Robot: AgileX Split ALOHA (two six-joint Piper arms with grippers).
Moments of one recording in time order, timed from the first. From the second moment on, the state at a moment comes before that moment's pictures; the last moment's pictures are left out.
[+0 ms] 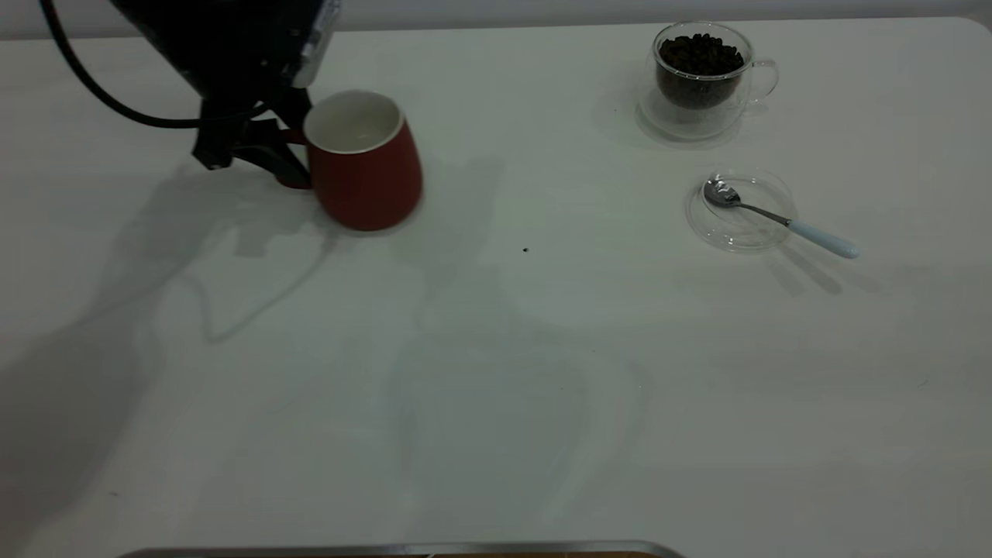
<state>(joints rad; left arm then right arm) -0.15 2.49 -1.69 -0.52 0.60 1.98 -0.03 -0.02 -0.48 0.01 1.13 -0.06</state>
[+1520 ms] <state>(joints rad) -0.25 2.45 -1.69 -0.57 0.66 1.85 -0.03 -0.02 -0.48 0.01 1.13 -0.06</state>
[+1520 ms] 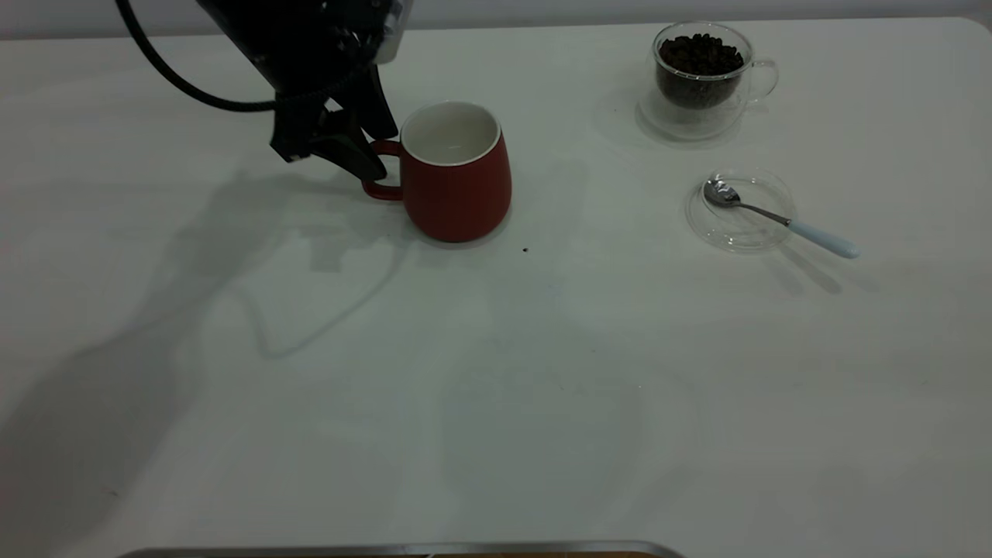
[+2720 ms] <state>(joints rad) -0.25 1.35 -1.69 -0.22 1.11 0.61 -0.03 -0.02 -0.48 0.01 1.13 -0.06</state>
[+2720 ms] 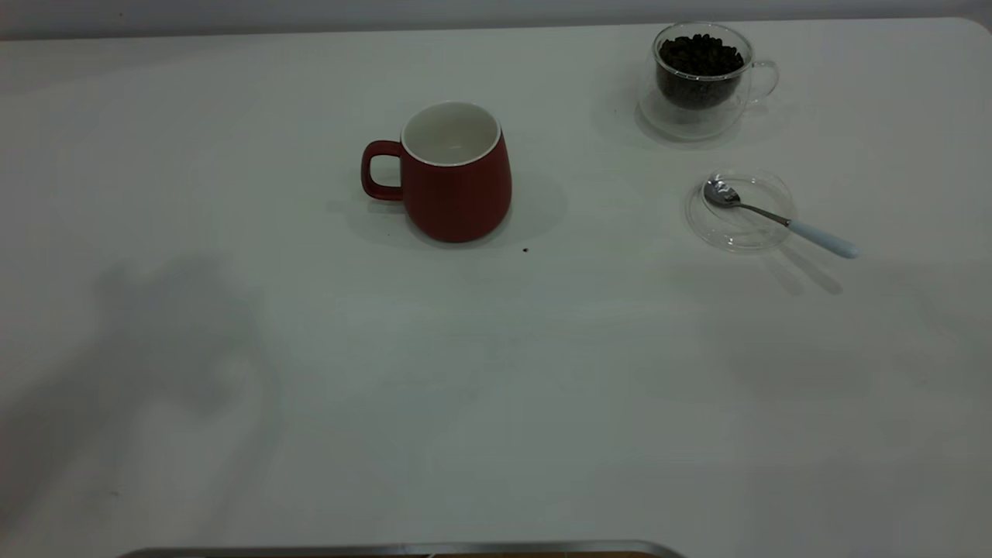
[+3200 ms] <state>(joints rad) -0.25 0.96 -1.37 -0.13 1.17 0.31 -0.03 -0.02 -0.48 0.01 1.13 -0.06</state>
